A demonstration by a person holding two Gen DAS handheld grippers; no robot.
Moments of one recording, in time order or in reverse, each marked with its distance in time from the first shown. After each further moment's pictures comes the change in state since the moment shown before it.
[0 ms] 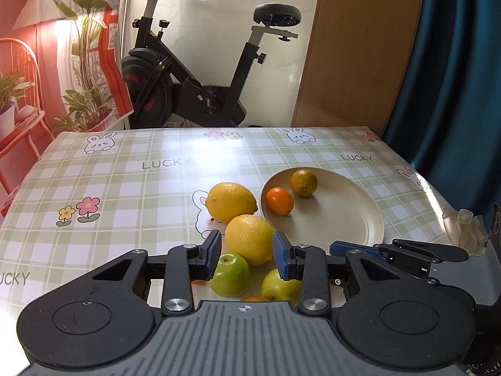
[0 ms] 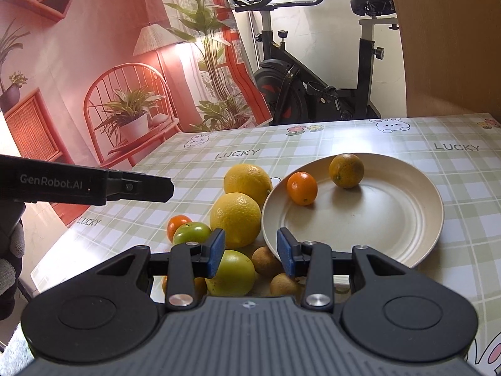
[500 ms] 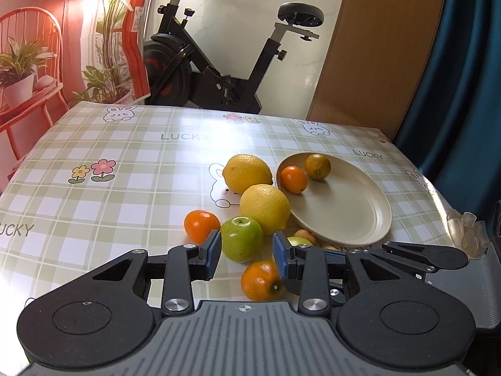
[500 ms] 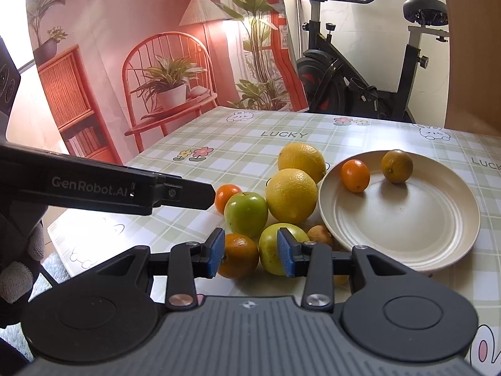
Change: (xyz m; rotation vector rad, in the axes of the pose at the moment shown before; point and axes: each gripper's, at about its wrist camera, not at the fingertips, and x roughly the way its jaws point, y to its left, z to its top) left arm -0.008 0.016 -0.034 -0.105 0.006 0.022; right arm 0.009 0.043 -0.019 -0.157 0.073 0.081
